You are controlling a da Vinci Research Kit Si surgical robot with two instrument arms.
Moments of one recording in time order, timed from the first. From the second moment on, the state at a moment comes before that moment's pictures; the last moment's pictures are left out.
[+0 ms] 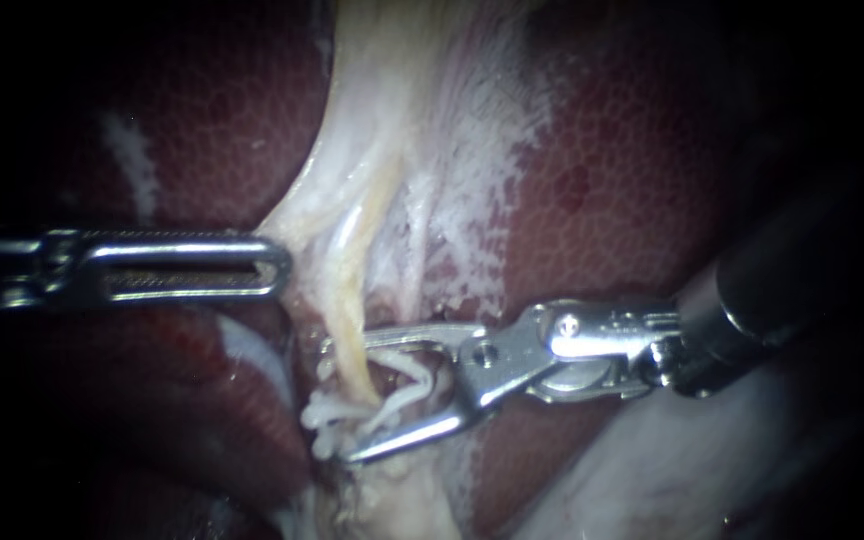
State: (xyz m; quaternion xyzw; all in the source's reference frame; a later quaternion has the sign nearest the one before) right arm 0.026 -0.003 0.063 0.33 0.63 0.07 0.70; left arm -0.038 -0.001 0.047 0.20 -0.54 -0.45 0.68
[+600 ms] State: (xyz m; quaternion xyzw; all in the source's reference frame) right arm 0.030 -0.001 0.064 0.33 0.63 0.07 0.69; left arm -0.038 -0.001 0.047 0.20 -0.54 -0.45 0.68
